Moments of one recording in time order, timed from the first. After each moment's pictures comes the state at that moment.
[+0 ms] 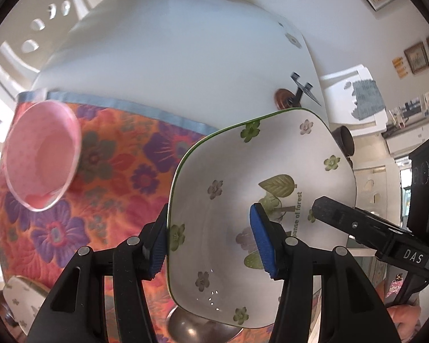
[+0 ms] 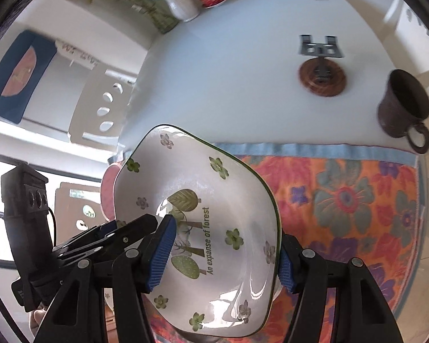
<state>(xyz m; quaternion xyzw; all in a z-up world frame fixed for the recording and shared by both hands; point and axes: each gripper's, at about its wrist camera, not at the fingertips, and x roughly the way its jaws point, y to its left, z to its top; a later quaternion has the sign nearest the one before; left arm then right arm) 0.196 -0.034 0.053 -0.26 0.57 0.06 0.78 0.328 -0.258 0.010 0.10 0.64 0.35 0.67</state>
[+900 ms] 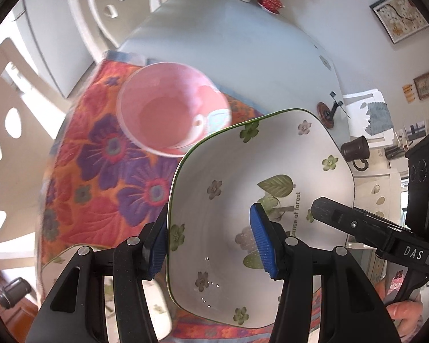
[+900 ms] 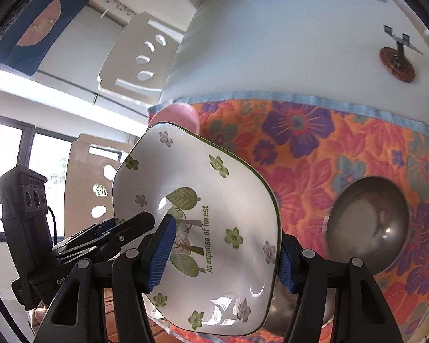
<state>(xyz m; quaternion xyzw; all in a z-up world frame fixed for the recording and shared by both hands) 0.065 0.082 0.054 -0.30 0.56 0.09 0.77 0.223 -0.132 0.028 0.06 0.65 0.39 0.64</state>
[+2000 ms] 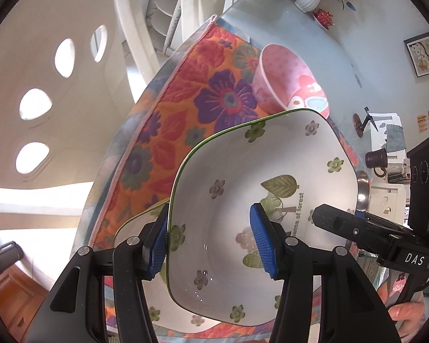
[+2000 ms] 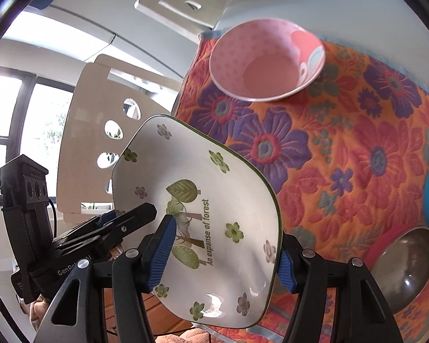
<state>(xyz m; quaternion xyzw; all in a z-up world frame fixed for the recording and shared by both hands) -0.068 0.173 0.009 -0.35 0.56 0.14 0.74 0.104 -0.014 0.006 -0.01 0.69 0.42 0.59</state>
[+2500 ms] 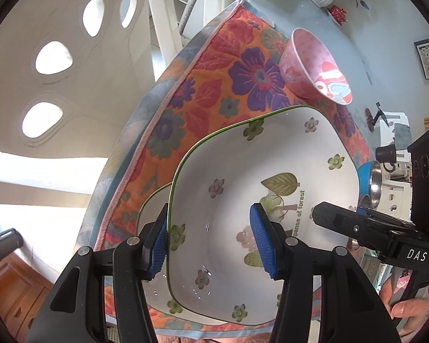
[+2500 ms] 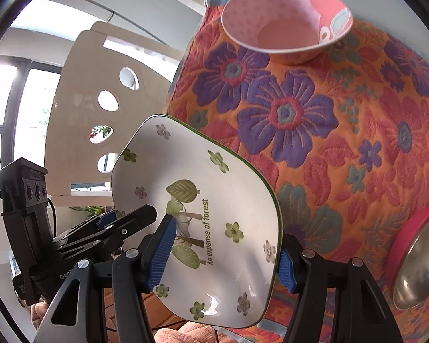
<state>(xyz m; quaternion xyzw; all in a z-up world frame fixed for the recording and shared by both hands) -0.104 0.176 -0.019 -0.37 0.57 0.15 0.72 0.069 0.004 -0.023 -0.04 0.71 0.42 0.57</state>
